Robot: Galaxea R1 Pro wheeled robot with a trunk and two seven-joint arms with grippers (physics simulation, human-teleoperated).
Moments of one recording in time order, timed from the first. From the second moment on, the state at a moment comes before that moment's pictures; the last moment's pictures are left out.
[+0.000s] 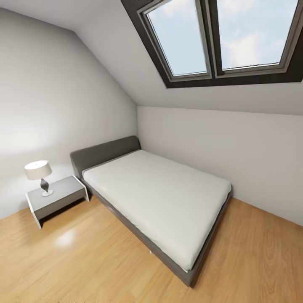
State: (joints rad) left arm -0.19 -0.04 -0.01 0.00 0.63 -0.16 -0.04; right arm -0.05 -0.23 -0.28 0.03 0.13 -0.15 0.19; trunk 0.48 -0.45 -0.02
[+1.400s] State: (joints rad) left arm -0.19 -0.03 -0.01 0.00 0.65 -0.15 0.02; right arm -0.05 -0.22 -0.28 0.03 0.13 -0.15 0.18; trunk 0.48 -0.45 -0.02
